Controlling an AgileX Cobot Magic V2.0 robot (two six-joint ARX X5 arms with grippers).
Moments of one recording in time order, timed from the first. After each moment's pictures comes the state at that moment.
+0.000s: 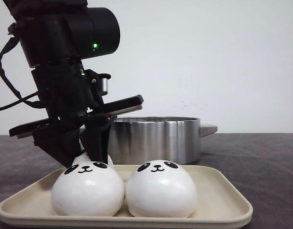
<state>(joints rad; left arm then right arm) -0.74 1.63 0.97 -0.51 0.03 -0.58 1.02 0.95 1.80 -1.05 0.32 0.23</state>
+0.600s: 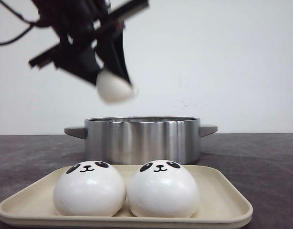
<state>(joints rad) -0.79 1.34 1.01 -0.41 -0.03 -0.49 1.02 1.00 1.80 -1.05 0.34 0.23</state>
